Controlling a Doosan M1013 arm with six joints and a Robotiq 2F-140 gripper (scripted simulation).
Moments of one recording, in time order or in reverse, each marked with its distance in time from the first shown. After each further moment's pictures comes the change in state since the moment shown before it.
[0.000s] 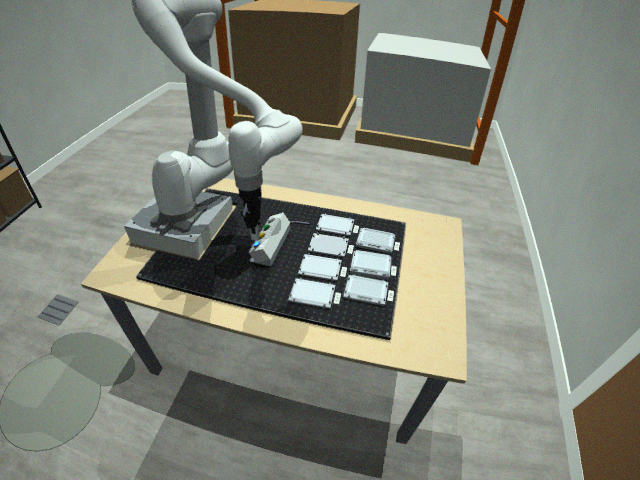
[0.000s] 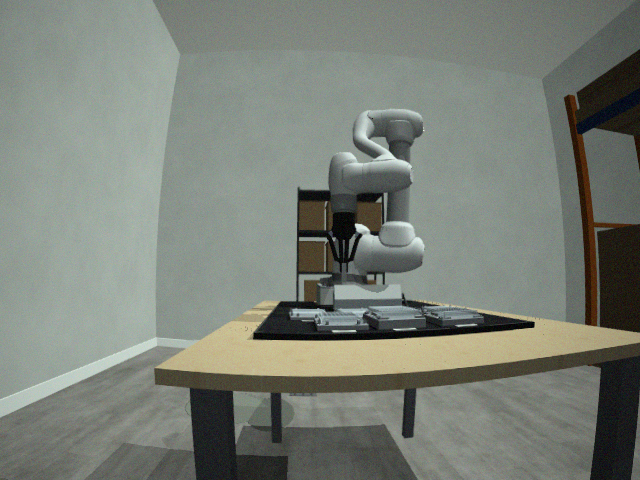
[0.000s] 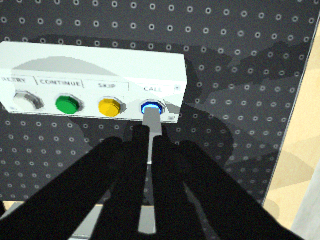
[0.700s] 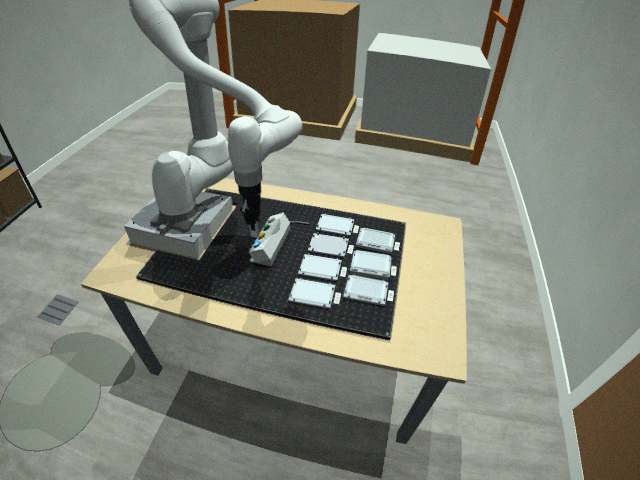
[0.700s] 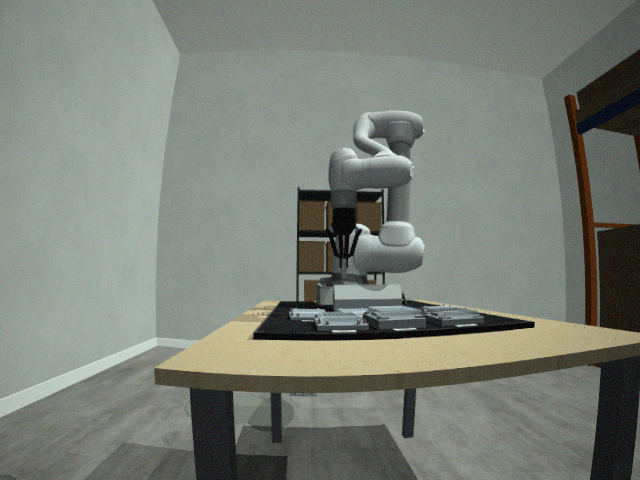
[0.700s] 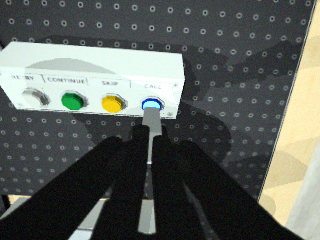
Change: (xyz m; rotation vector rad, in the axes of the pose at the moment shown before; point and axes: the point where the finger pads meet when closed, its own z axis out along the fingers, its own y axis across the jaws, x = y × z) arm 0.000 0.000 -0.015 0.000 0.000 0.000
